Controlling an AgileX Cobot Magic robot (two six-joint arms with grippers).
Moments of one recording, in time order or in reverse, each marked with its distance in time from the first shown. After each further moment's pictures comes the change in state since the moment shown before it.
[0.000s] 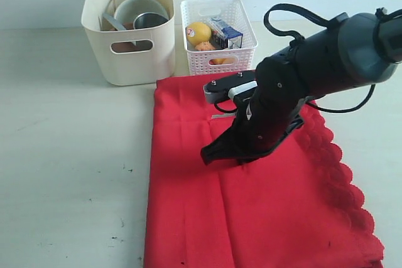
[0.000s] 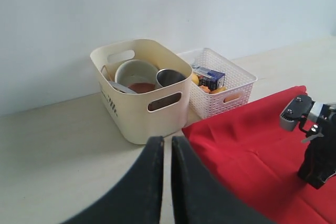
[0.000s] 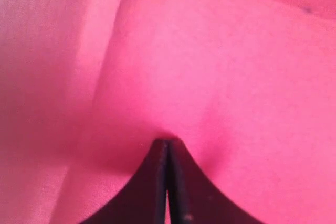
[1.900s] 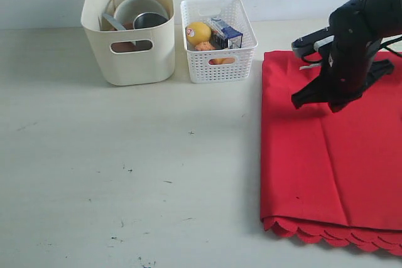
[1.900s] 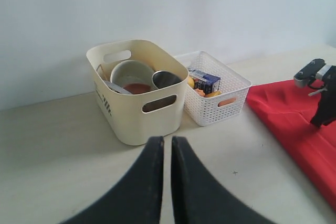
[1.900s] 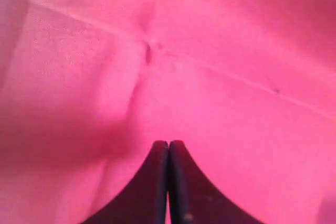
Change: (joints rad) left arm 0.000 0.000 0.000 -0.003 -0.009 -0.045; right arm -0.394 0.046 -0.200 -0.381 0.196 0.056
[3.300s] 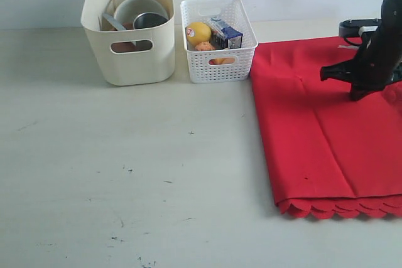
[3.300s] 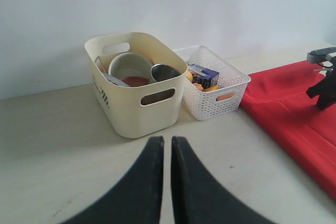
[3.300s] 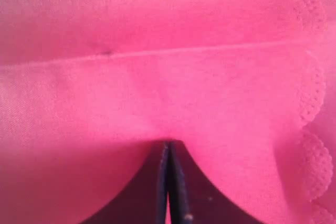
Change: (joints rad) left arm 0.000 0.000 0.000 -0.020 0.021 -0.005; right arm -0.244 0.130 -0.139 0.264 -0.091 -0.103
